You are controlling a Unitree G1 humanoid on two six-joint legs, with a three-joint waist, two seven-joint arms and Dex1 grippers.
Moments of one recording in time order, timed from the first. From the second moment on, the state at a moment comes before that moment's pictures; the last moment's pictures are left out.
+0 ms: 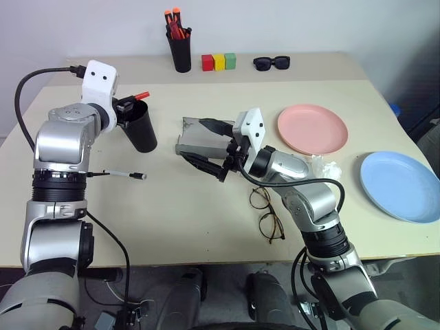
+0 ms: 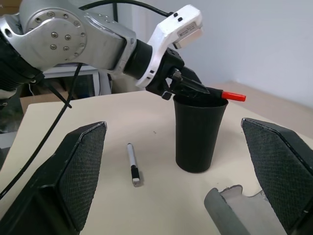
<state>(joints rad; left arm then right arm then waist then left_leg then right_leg) -0.90 0.64 0.05 0.23 -0.10 0.88 -0.37 -0.59 -0.17 0.20 -0.17 0.36 0.39 0.70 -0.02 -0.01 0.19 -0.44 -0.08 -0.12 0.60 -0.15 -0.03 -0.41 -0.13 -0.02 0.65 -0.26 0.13</state>
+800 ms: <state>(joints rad) -0.90 0.61 0.06 0.18 -0.11 0.87 -0.37 -0.59 -0.18 0.21 -0.17 0.35 0.39 0.71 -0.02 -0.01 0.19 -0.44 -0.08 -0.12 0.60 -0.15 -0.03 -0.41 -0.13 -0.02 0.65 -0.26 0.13</state>
